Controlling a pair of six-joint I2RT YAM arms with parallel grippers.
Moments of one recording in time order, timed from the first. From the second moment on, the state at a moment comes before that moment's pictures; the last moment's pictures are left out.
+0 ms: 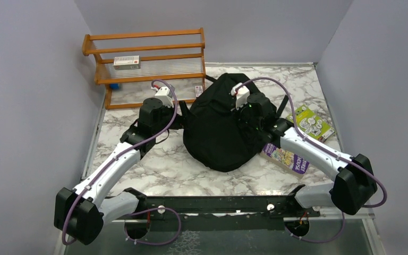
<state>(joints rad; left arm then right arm) -0.46 1.07 0.80 -0.11 0.16 -0.44 0.64 1.33 0.97 -0.11 0.09 -0.12</state>
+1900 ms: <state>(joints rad) -0.46 1.20 0.80 -0.17 0.31 -0.12 0.64 1.40 0.80 -0.08 -0.03 0.14</state>
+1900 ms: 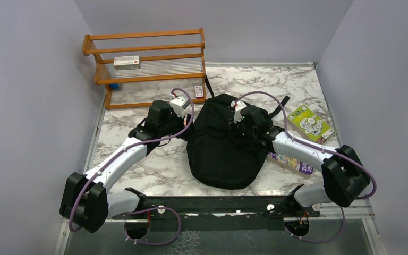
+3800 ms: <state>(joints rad) -0.55 1.34 0.76 0.01 0.58 0.70 0.64 1.37 0.80 -0.11 -0.04 0.13</state>
